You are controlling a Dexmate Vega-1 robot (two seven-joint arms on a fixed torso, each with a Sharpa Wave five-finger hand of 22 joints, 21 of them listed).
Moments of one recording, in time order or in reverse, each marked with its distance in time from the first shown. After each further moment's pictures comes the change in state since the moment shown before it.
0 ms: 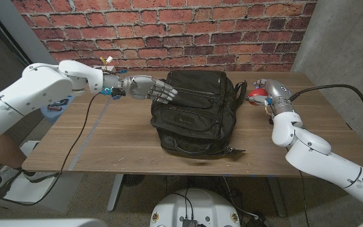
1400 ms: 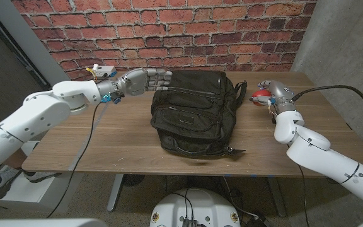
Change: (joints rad) left arm 0.373 -0.107 -0.246 -0.006 -0.133 -0.332 0.304; left_hand -0.080 0.078 -0.039 0.030 -0.013 -0.020 -0.086 -0.078 -0.029 -0.009 -0.055 -0.111 -0.101 -0.016 -0.036 0.023 -0.097 0.099 -0.045 0.027 -0.005; right arm 0.010 0.011 0.034 0.096 0.038 0.049 0.005; right_hand 0.005 0.005 -0.010 -0.001 0.000 0.000 0.000 0.000 0.000 -0.001 0.001 -0.007 0.000 0.001 -0.001 -0.012 0.005 -0.011 0.003 0.012 -0.005
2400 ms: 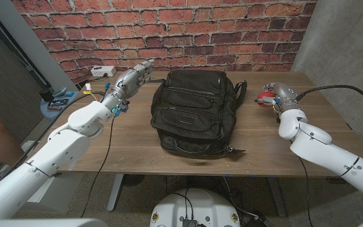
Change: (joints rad) left arm 0.159 -0.207 -0.009 0.032 0.296 -0.326 0.354; left_hand -0.093 0.093 0.003 0.077 0.000 -0.056 -0.066 -0.093 -0.014 -0.030 -0.039 -0.107 -0.098 -0.071 -0.045 -0.015 -0.053 -0.008 -0.036 -0.012 -0.009; right arm 0.052 -0.008 -0.004 0.129 0.052 0.057 0.022; right_hand 0.005 0.000 -0.004 0.004 -0.004 0.000 0.000 0.000 0.000 0.000 -0.003 -0.006 0.001 0.000 0.000 -0.005 0.001 -0.006 0.001 0.012 -0.001
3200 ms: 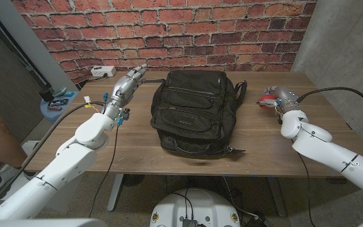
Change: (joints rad) left arm 0.063 -0.078 0.009 0.025 0.145 -0.091 0.144; left_hand -0.007 0.007 0.029 -0.002 0.005 0.034 0.002 -0.015 0.000 0.013 -0.005 -0.023 -0.033 -0.001 -0.009 0.000 -0.014 -0.005 -0.005 -0.011 0.000; right arm 0.030 0.003 -0.012 0.119 0.042 0.091 0.011; right_hand -0.004 0.020 -0.007 0.007 0.000 -0.008 0.008 -0.005 0.000 -0.006 0.006 -0.015 -0.008 0.002 -0.002 -0.031 -0.012 -0.017 0.007 0.000 -0.004
